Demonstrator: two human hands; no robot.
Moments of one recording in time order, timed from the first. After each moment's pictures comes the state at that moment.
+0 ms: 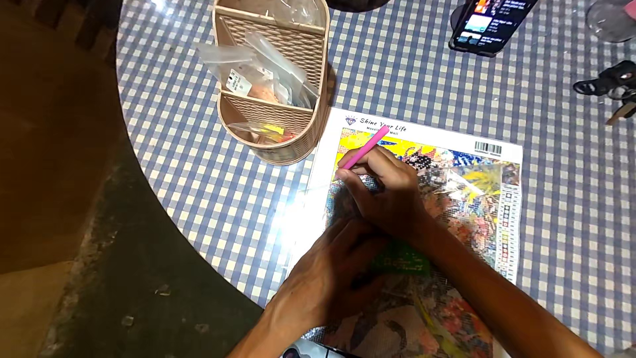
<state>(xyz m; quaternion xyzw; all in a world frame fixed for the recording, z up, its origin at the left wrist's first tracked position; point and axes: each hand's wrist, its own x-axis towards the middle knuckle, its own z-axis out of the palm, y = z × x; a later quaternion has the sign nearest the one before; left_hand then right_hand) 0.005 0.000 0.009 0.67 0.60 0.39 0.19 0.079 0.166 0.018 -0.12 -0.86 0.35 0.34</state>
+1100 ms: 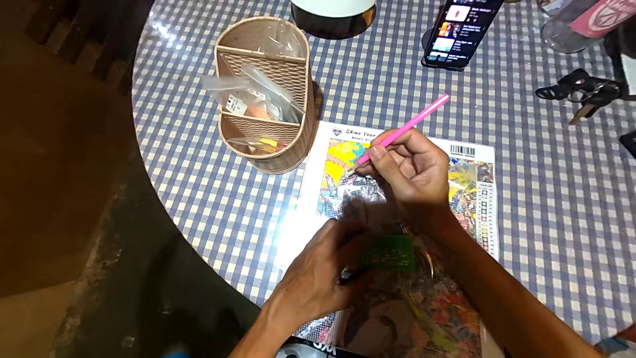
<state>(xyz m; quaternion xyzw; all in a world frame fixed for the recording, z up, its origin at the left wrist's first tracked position) 0.005 -0.001 0.012 0.67 0.62 0.37 0.20 0.107 0.179 0.051 -0.18 -0.70 0.58 0.38</state>
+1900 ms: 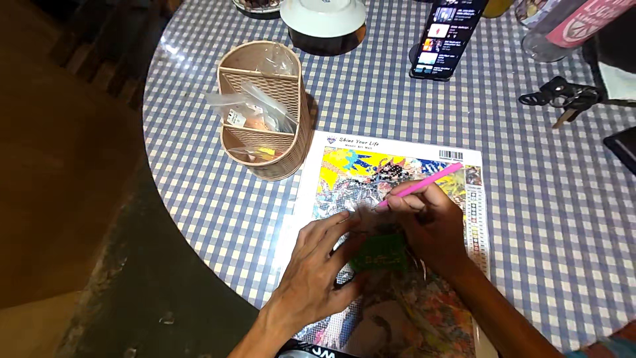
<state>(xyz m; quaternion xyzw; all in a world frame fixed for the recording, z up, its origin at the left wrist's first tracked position) 0.008 -0.004 0.008 0.69 0.63 0.35 0.07 0.174 0.159 0.022 -0.29 -0.77 0.45 0.35</state>
